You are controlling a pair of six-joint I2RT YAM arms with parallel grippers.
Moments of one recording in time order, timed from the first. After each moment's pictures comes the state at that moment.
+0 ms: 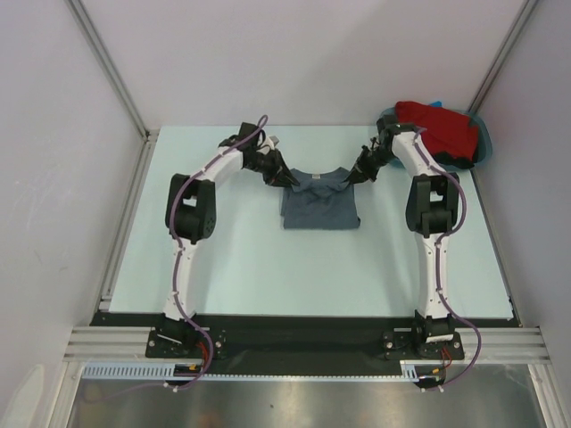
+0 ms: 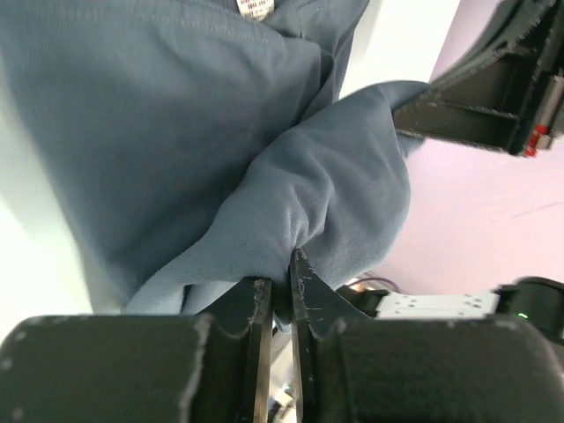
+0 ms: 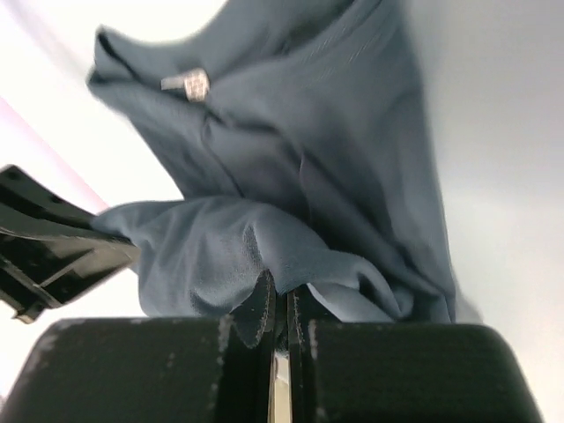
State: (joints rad) left arm -0.30 2.38 1.99 -0.65 0.83 -0.69; right arm 0.11 2.42 2.18 -1.09 -0.61 0.62
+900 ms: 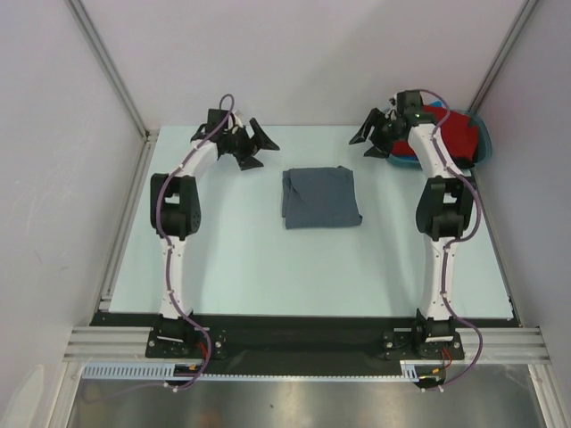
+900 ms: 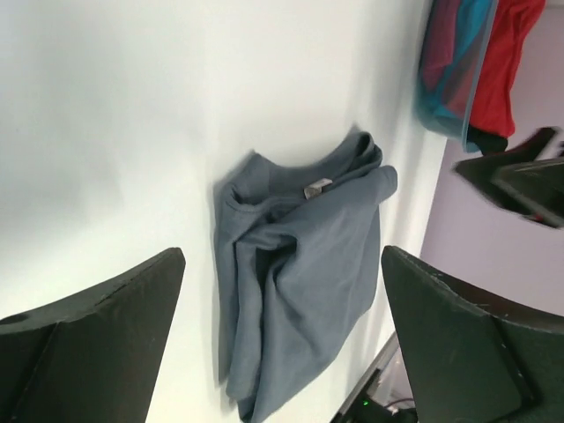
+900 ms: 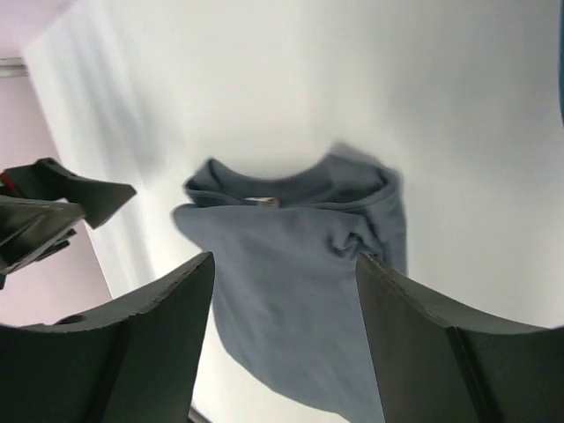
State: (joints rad) left arm -0.14 2.42 2.05 -0.41 0.69 -0.72; right arm 0.05 2.37 2.22 -0.76 -0.49 0.57
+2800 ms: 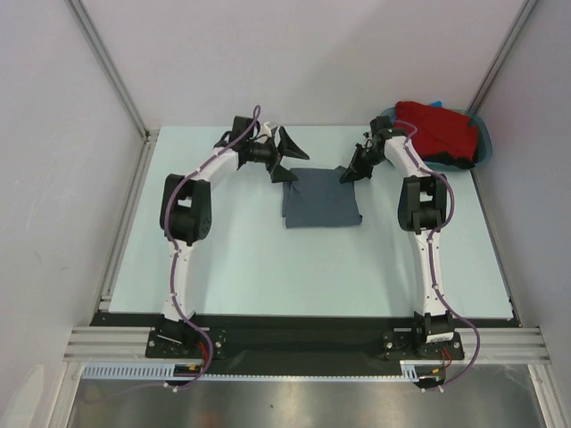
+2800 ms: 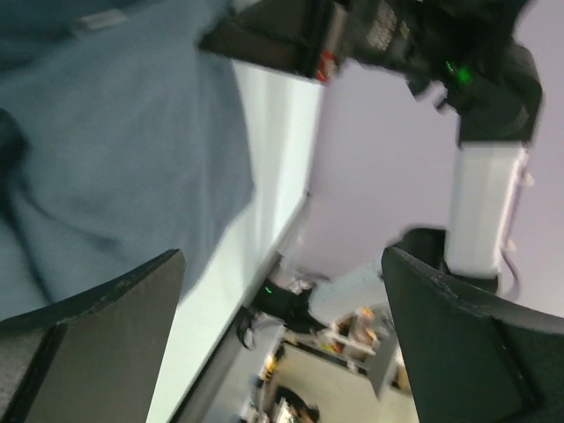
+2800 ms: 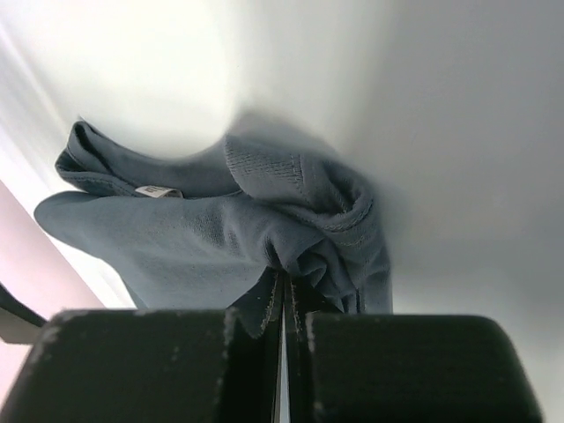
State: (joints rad) left arm -0.28 2.33 1.86 -0.20 1.04 -1.00; right arm 0.12 2.61 2.35 -0.94 -0.53 0.52
